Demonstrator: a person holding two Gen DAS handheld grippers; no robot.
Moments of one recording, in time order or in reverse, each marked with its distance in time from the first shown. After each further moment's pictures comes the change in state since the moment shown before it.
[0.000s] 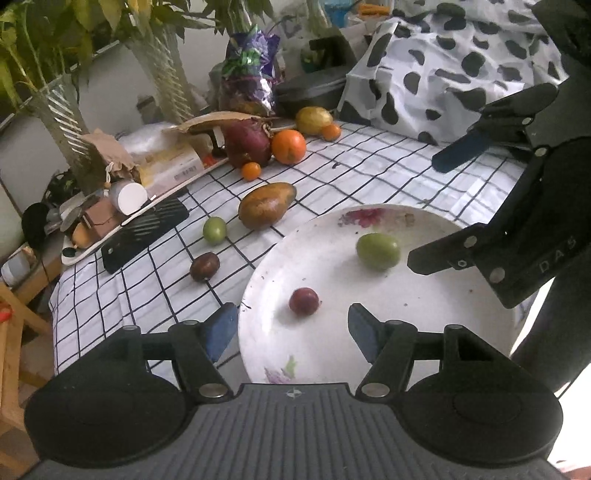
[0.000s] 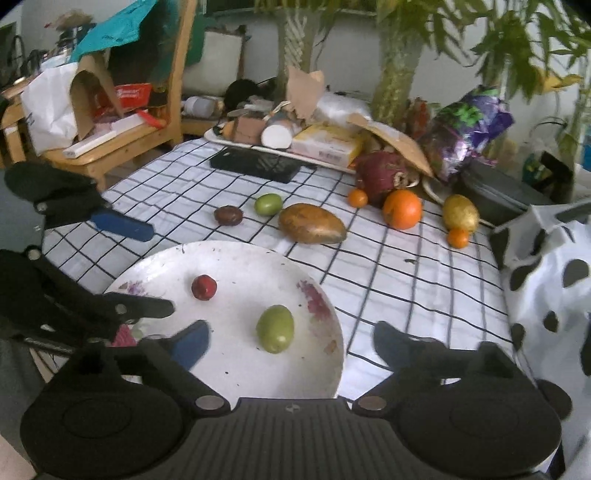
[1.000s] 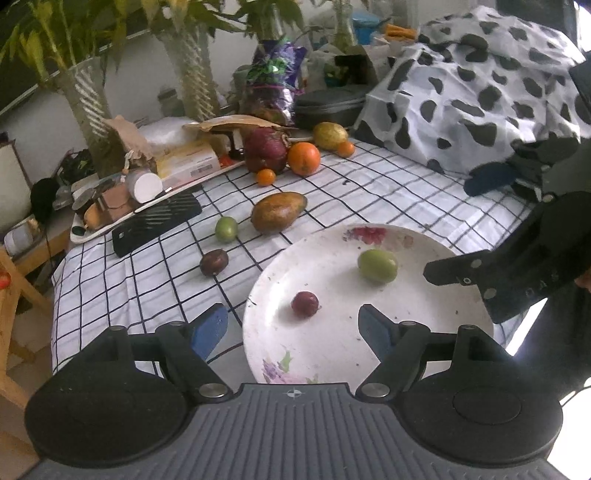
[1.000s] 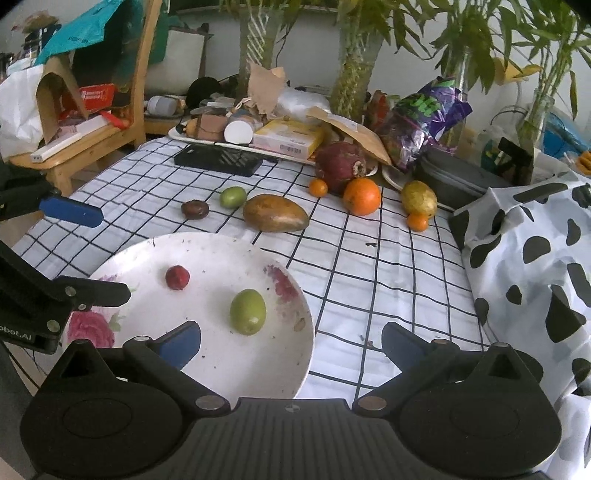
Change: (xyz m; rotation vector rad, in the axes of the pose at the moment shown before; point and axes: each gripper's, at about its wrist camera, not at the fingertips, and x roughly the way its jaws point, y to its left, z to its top) left arm -0.017 0.012 -0.001 -0.130 -0.024 -0.005; right arm -0.009 -0.001 -0.008 0.054 0.017 -0.113
